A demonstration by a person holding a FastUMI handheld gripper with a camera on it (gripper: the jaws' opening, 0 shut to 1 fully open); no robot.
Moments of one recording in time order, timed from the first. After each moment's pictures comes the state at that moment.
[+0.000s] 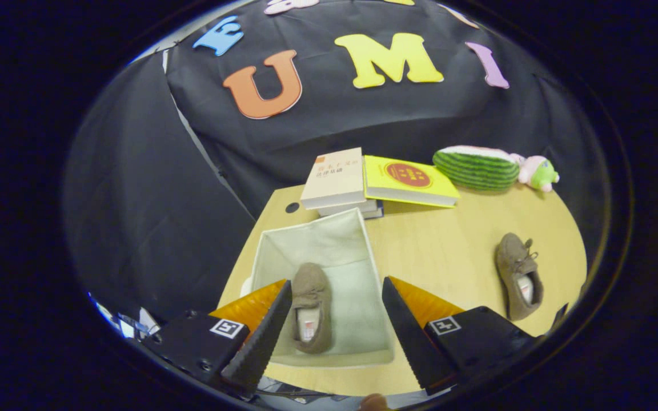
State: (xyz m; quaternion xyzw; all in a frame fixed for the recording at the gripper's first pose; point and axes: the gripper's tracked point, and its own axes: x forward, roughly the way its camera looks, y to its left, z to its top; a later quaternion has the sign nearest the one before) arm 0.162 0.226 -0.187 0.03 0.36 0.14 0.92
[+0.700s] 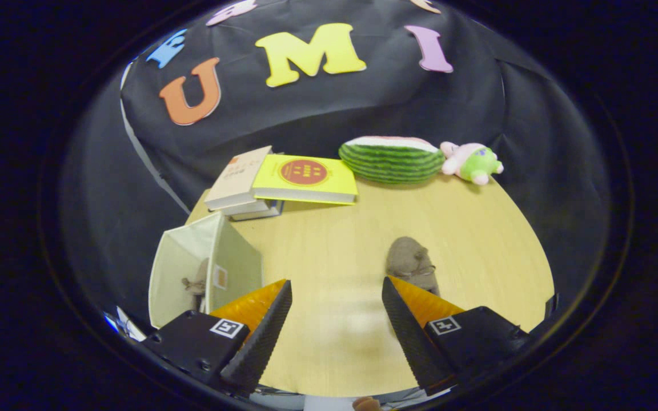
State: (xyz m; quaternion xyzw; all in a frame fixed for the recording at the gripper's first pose) arm 0.201 -0.005 -0.229 0.04 0.42 0.03 0.91
